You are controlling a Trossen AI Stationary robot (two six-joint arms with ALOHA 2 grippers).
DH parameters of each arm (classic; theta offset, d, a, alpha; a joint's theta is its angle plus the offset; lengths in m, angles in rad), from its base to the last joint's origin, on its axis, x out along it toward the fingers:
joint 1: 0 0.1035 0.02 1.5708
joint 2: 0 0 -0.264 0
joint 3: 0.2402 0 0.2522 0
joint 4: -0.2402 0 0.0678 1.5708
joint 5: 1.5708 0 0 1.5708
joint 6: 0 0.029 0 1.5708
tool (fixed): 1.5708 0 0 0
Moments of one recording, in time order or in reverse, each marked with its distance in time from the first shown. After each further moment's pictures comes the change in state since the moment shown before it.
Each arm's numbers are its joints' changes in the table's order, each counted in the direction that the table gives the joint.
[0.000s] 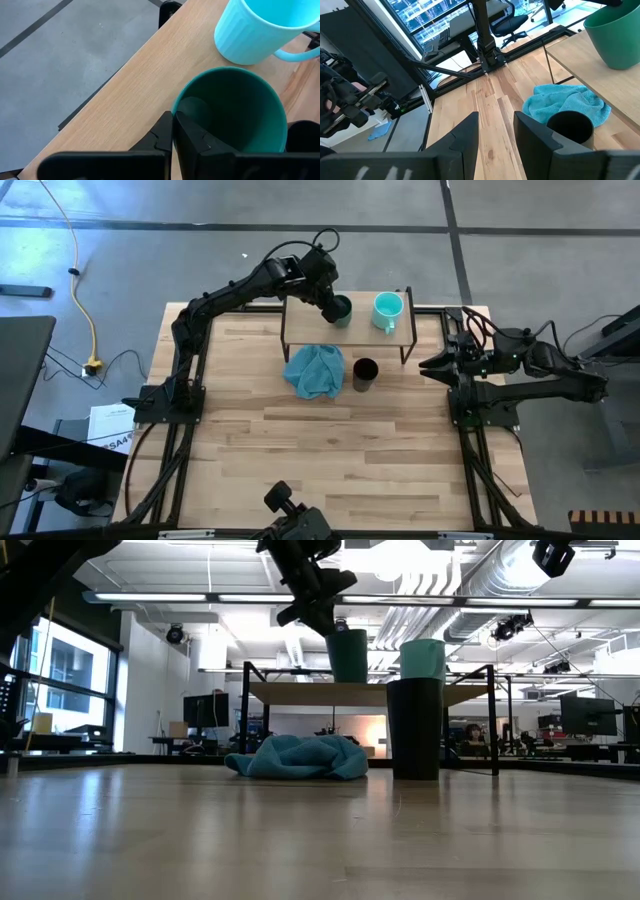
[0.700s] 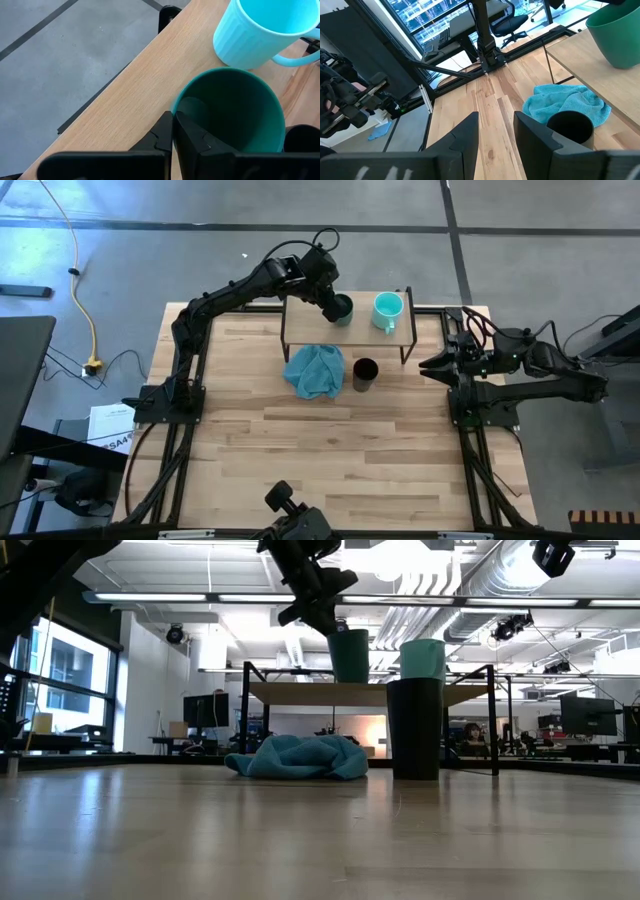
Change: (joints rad) left arm 0.000 0.000 0.000 0.018 -0.001 0.000; right arm 0.000 0.000 0.000 0.000 0.000 0.000
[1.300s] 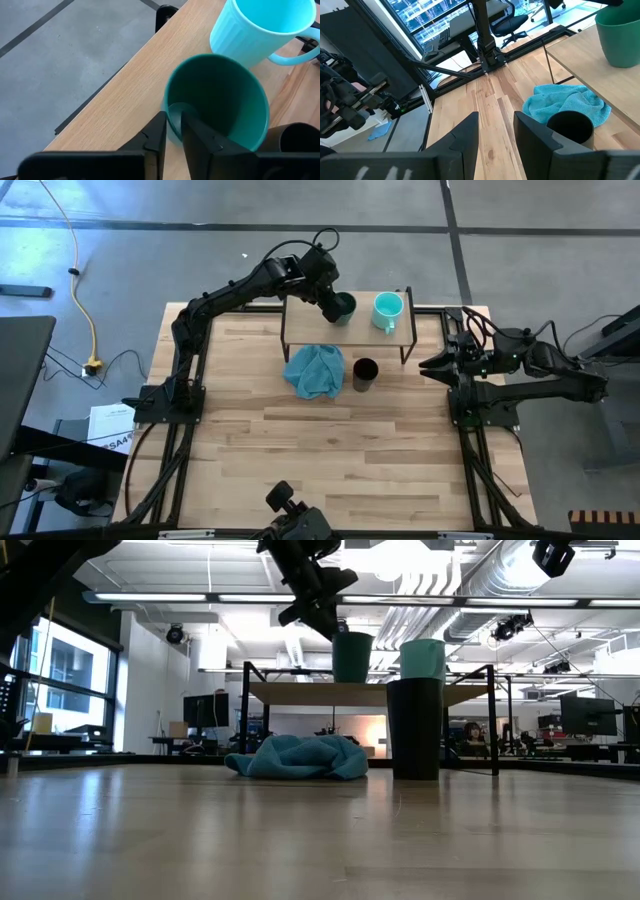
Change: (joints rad) left arm 0.000 0.000 0.000 0.000 0.016 0.004; right arm 0.000 0.000 0.000 0.000 0.000 0.000
